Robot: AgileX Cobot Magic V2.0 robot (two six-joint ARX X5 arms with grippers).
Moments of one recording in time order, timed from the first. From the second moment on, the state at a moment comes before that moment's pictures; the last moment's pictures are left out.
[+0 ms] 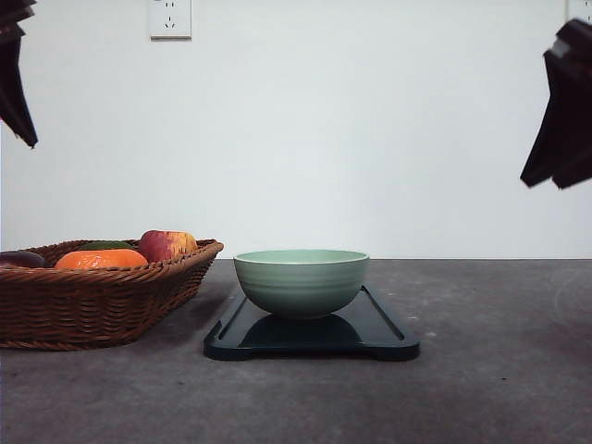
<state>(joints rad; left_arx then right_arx) -0.05 1.15 1.00 -0.73 0.29 -0.13 0.41 0.83 0.60 -0.44 -0.10 -0.01</state>
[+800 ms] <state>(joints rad) -0.26 1.55 1.33 -0.77 0.00 -0.02 0.40 0.83 0.60 -0.44 -0.09 -0.01</state>
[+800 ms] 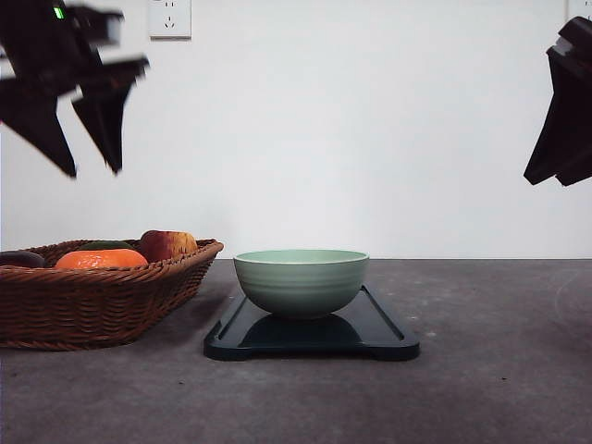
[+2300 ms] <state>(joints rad) -0.24 1.85 1.33 -0.67 -0.05 0.01 0.40 0.83 0.60 -0.45 -0.08 -0.03</state>
